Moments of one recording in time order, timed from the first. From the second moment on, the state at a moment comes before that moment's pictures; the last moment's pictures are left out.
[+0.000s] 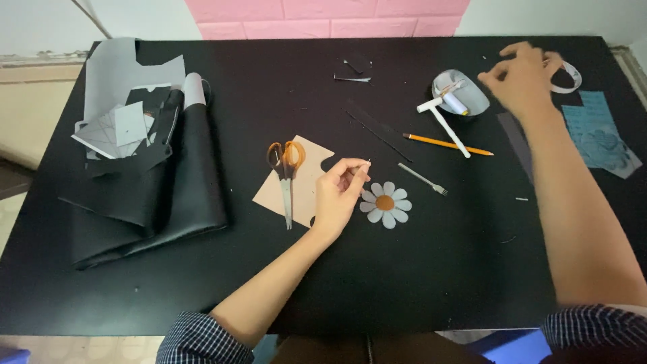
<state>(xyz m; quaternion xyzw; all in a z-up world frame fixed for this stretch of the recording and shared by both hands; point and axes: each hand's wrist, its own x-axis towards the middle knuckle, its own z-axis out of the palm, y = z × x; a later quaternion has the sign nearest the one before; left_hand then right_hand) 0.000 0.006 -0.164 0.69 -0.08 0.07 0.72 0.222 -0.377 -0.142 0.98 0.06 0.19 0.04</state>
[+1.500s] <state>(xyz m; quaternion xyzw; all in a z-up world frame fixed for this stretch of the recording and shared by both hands) 0.004 0.008 -0.160 0.50 -0.12 -0.01 0.86 0.037 -0.207 -0.119 0.81 0.12 0.09 -0.56</state>
